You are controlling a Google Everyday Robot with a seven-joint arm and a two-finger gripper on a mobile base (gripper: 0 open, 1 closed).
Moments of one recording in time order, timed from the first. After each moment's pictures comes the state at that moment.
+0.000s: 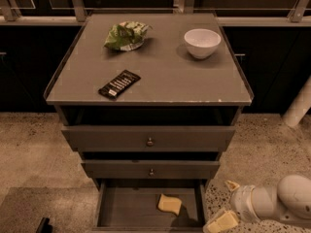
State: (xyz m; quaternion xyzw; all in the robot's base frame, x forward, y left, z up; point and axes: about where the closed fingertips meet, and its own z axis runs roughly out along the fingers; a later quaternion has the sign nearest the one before) arm 0.381 -0.209 0.535 -0.39 0.85 0.23 0.27
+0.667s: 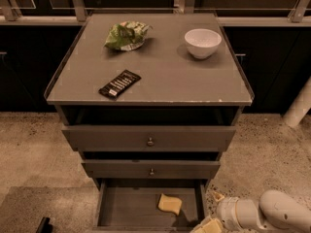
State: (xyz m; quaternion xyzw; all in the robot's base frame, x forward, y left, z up) arm 0.385 -0.176 0.453 -0.36 0.83 0.30 0.29
